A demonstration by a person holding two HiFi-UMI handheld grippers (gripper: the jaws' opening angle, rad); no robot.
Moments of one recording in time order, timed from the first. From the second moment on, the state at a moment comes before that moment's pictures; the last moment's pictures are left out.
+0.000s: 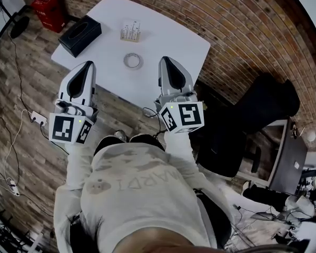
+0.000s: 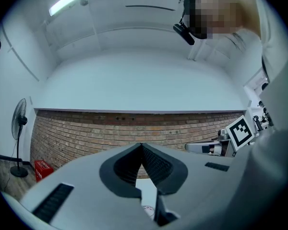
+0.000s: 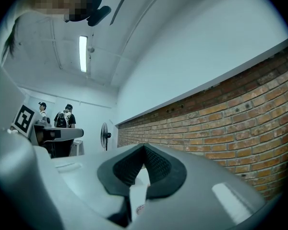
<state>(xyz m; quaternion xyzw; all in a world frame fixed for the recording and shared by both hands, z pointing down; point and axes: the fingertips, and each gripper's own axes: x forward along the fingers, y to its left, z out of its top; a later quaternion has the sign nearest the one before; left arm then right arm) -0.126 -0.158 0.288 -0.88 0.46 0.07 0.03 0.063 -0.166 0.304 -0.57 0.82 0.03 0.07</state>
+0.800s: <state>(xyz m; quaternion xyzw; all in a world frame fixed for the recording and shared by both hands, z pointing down) -0.140 -0.230 0.313 -0.90 0.43 0.05 0.01 0.051 -0.247 0.360 -0.59 0.80 -0.07 -0.01</state>
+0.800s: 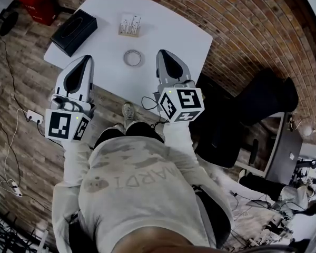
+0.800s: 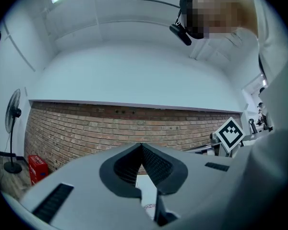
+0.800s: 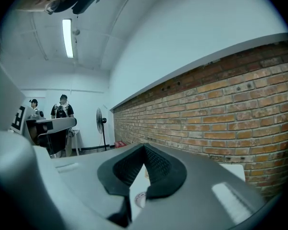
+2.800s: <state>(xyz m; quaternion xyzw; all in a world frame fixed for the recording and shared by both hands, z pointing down) -0.182 -0.322 0.379 -0.85 0.53 0.00 -0.06 0.030 -0.387 0.665 -0.45 0.75 -0.29 -0.39</state>
